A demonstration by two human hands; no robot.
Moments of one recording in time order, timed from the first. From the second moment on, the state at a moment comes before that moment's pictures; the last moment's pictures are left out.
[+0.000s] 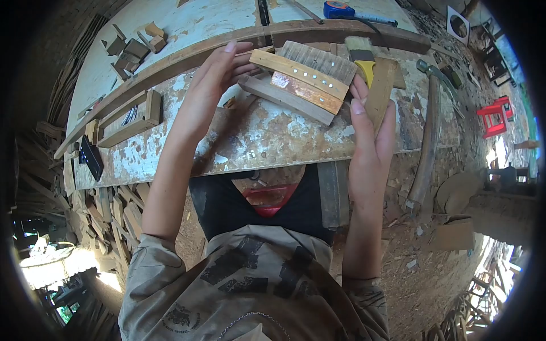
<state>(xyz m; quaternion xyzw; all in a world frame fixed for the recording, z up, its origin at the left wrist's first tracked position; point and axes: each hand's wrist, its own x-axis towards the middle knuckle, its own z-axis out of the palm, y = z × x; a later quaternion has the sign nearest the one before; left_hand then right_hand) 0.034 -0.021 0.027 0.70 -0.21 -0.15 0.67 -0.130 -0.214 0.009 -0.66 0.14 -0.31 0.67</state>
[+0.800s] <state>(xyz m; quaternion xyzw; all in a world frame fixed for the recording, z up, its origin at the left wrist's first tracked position) -0.007 0.032 0.010 0.73 -0.21 -0.10 0.64 -0.170 -0.168 -0.033 -0.73 0.02 -0.36 0.58</state>
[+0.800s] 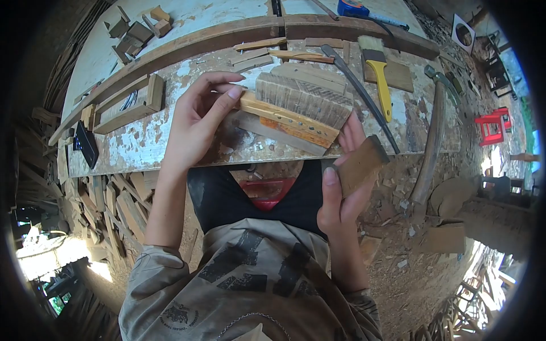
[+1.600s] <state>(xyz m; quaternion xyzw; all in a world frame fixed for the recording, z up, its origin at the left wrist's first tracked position) -0.024 0.000 0.054 0.79 -0.31 -0.12 0.52 -0.172 -0.157 0.006 -0.67 0.06 -0.33 0.67</state>
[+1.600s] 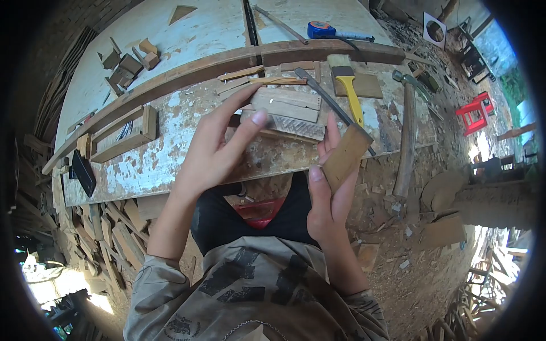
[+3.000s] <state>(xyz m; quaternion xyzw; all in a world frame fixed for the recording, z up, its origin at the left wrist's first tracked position) 0.043 0.008 0.014 0.66 -0.41 -0.18 0.60 -0.148 -0.201 0.062 -0.77 0.15 -0.30 0.53</state>
